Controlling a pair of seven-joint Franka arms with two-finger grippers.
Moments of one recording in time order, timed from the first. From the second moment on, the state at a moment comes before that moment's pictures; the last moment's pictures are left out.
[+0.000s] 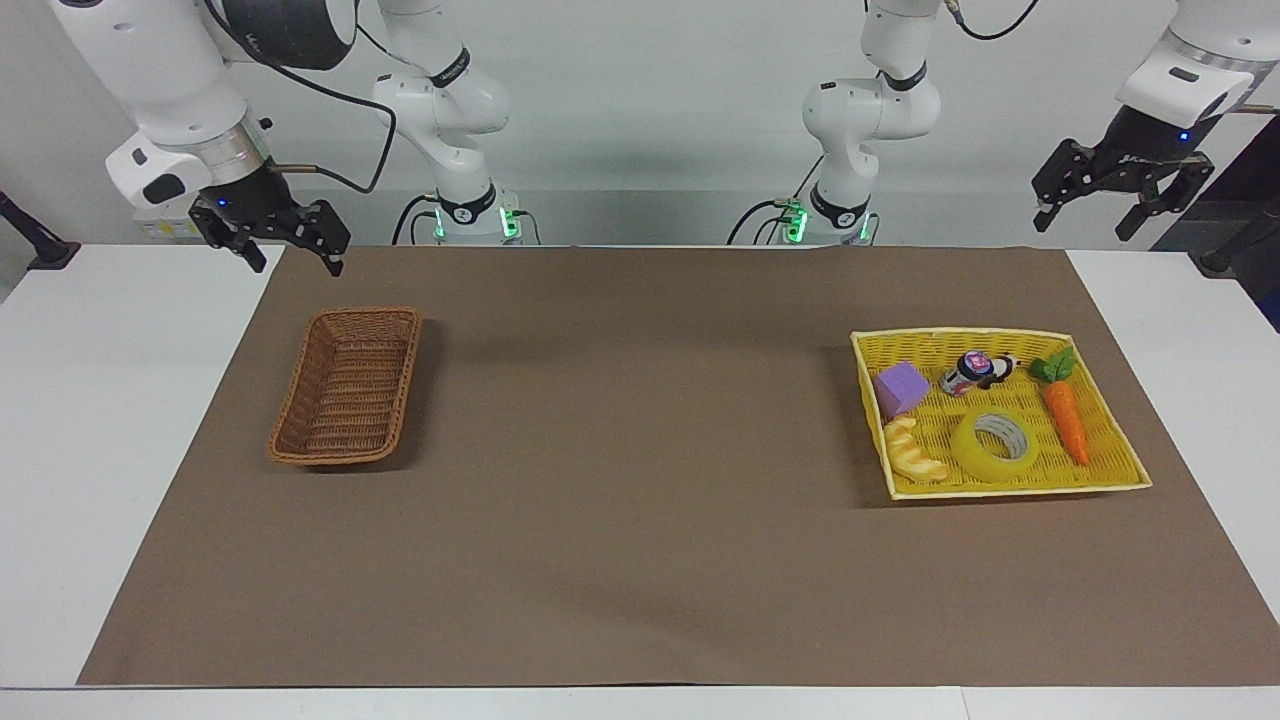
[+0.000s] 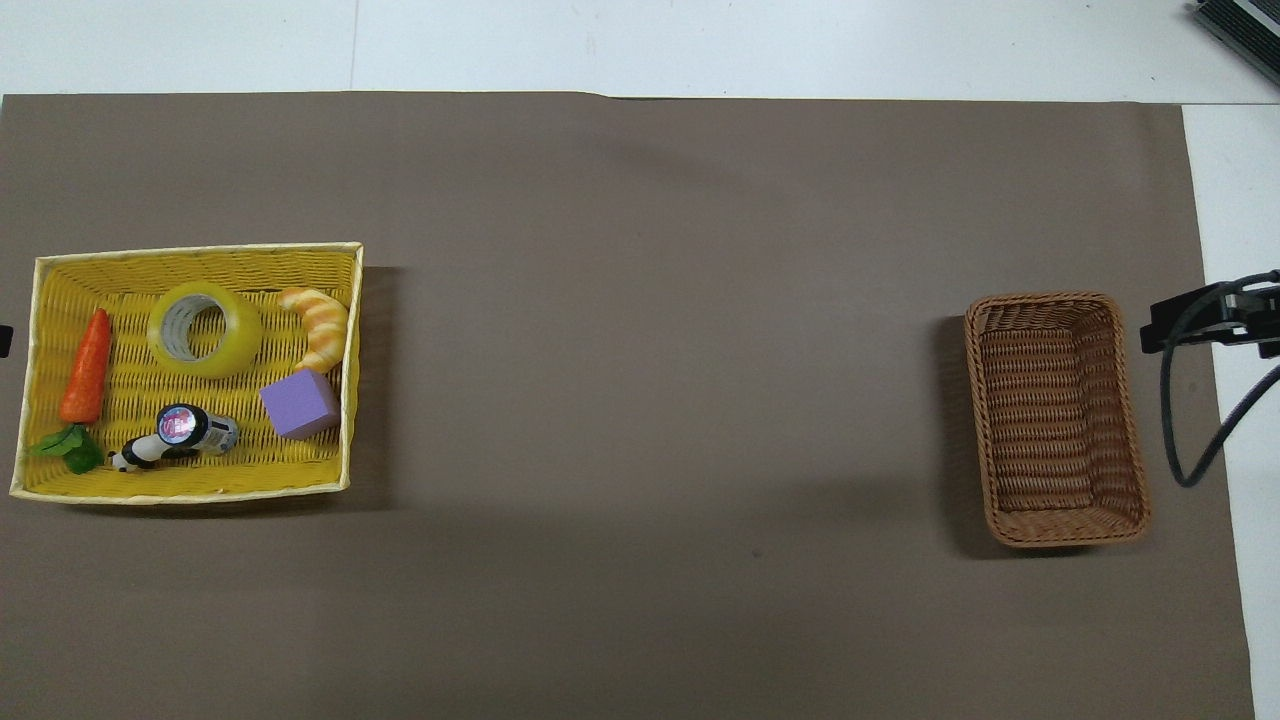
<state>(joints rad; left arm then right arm) -0.06 -0.05 0.10 -1.46 -0.03 1.48 0.24 -0.04 0.03 -0.03 -1.53 -0.02 1.50 -0.01</state>
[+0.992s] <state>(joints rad) -0.03 -0.05 0.11 -1.50 -0.03 1.55 0.30 -0.04 0.02 -0.03 -1.53 -0.02 1.50 -0.01</state>
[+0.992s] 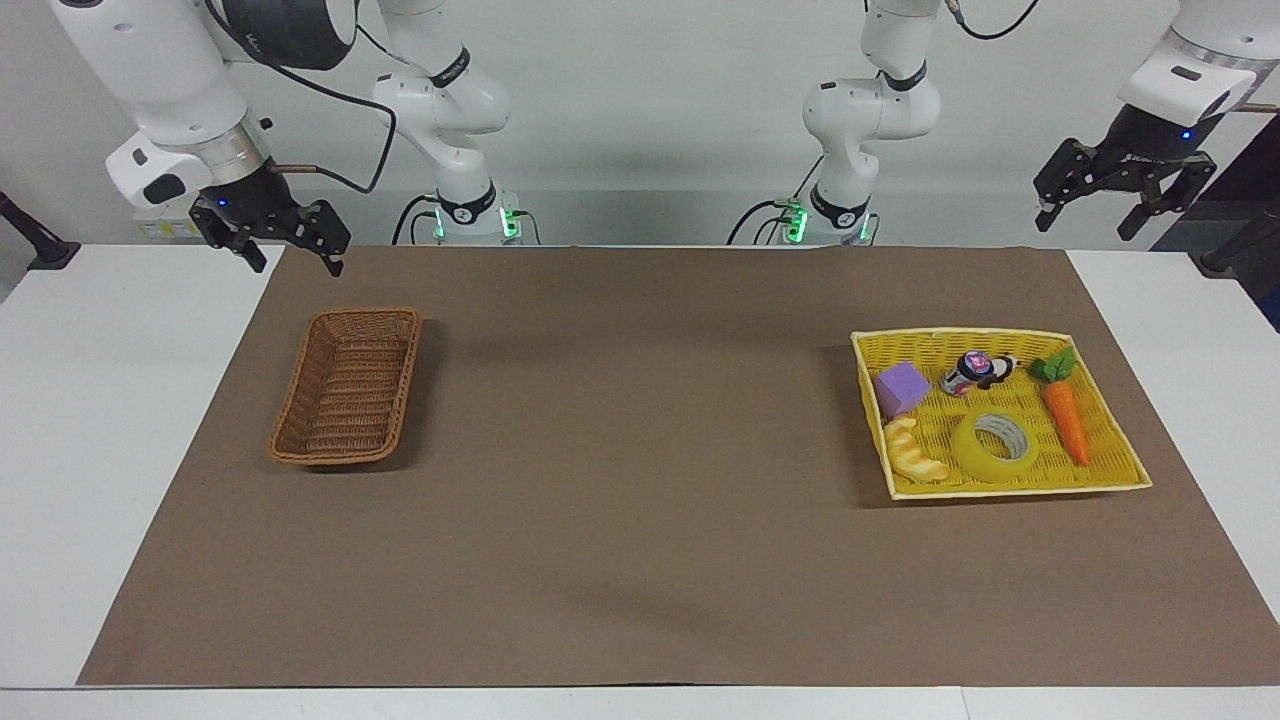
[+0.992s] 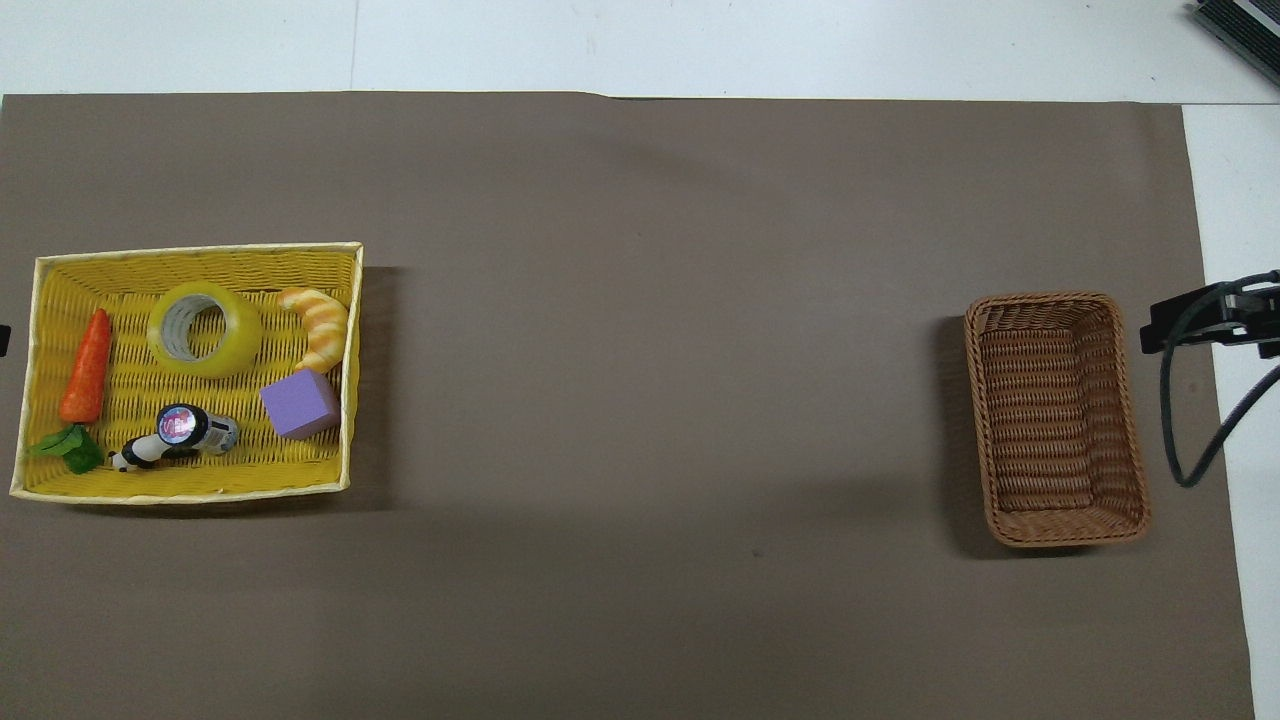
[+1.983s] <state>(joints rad) 0.07 -0.01 0.11 -1.91 -0.03 2.03 0.48 -0.04 0.02 -0.02 -1.53 -0.02 1.54 -0.01</state>
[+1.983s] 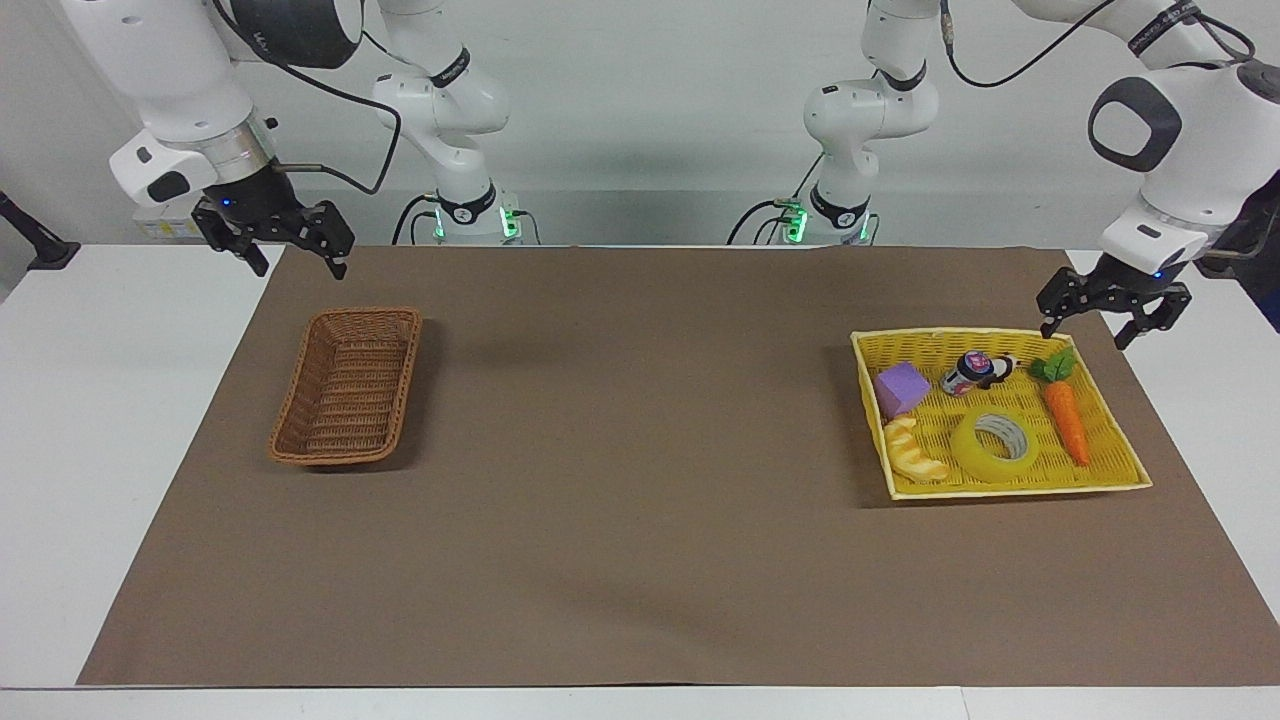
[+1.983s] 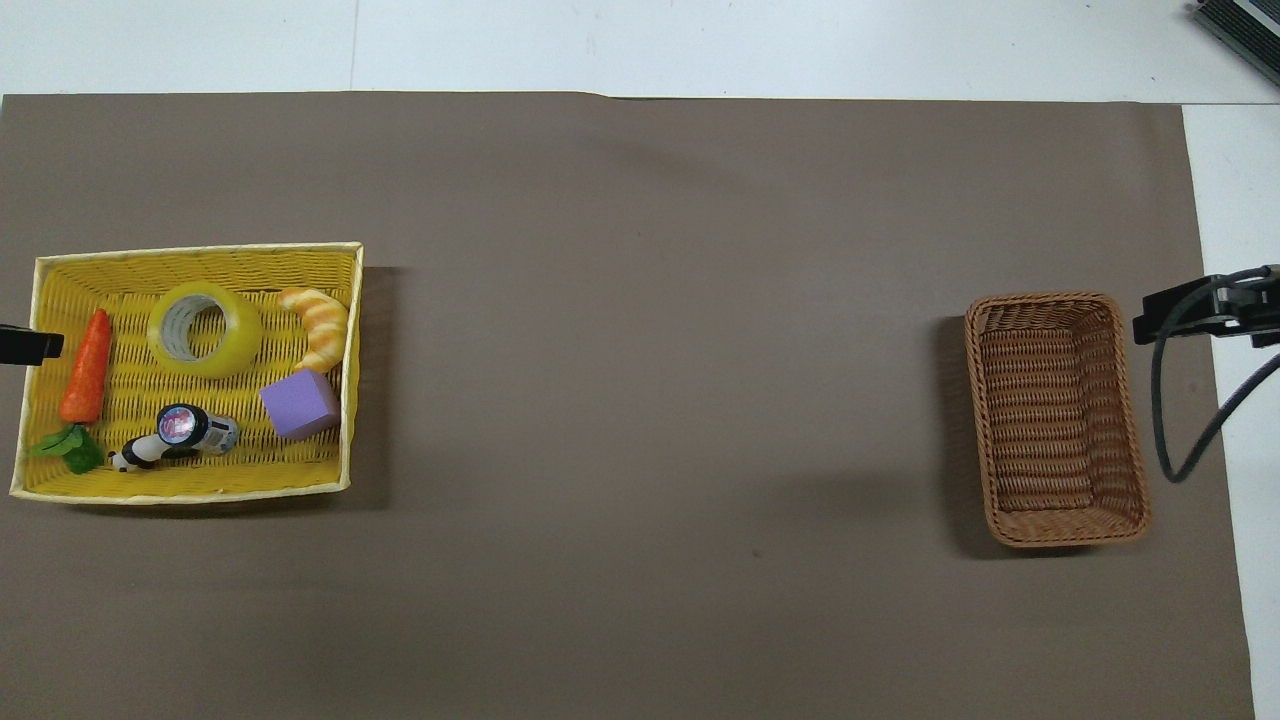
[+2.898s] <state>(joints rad) 0.06 0.13 0.09 -2.02 -0.08 2.28 0.49 -0.04 0.02 -0.02 -1.55 0.04 1.54 -0.02</state>
